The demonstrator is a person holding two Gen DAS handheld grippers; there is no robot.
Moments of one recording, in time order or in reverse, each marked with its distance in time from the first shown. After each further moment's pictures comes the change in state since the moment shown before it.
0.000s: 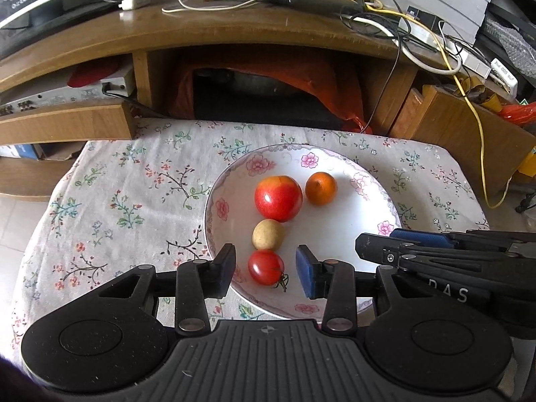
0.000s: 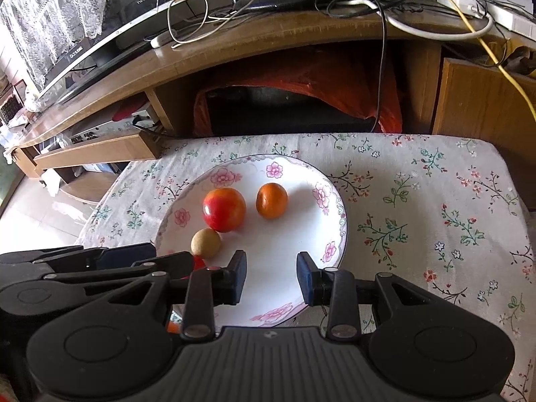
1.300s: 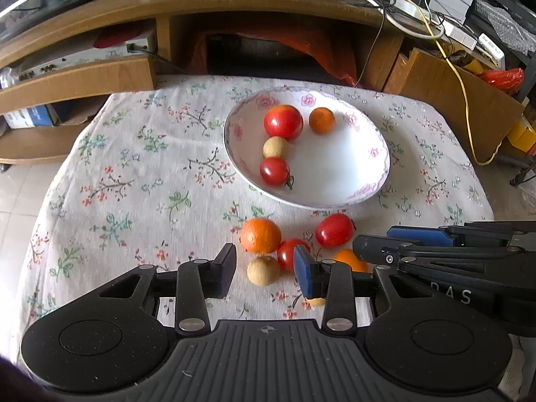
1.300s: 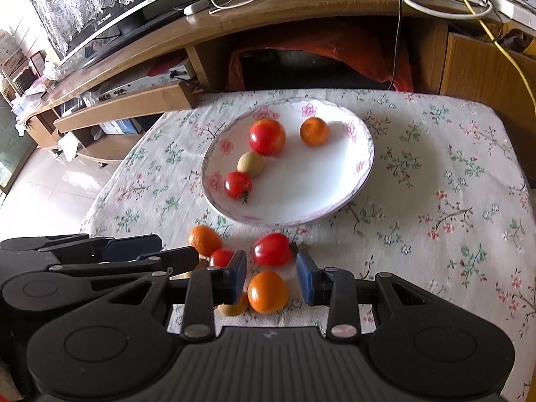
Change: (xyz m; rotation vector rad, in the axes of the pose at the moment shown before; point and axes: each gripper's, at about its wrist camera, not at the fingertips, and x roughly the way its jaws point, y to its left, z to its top) left arm -0.039 0.008 -0.059 0.010 0.074 0.002; right arm -0.033 0.030 -0.059 -0.034 0.088 0.031
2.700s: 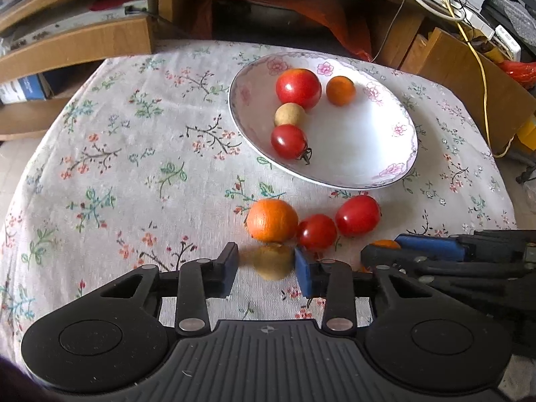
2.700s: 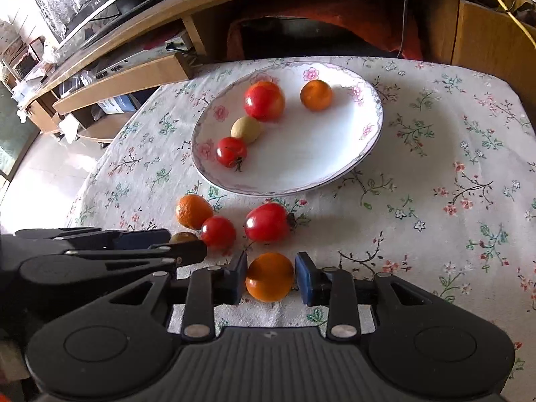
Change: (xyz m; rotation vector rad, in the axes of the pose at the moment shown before) left arm 0.043 0.010 -0.003 -0.033 0.074 -0.001; right arm 0.028 -0.007 -0.010 -0.009 0.062 0.016
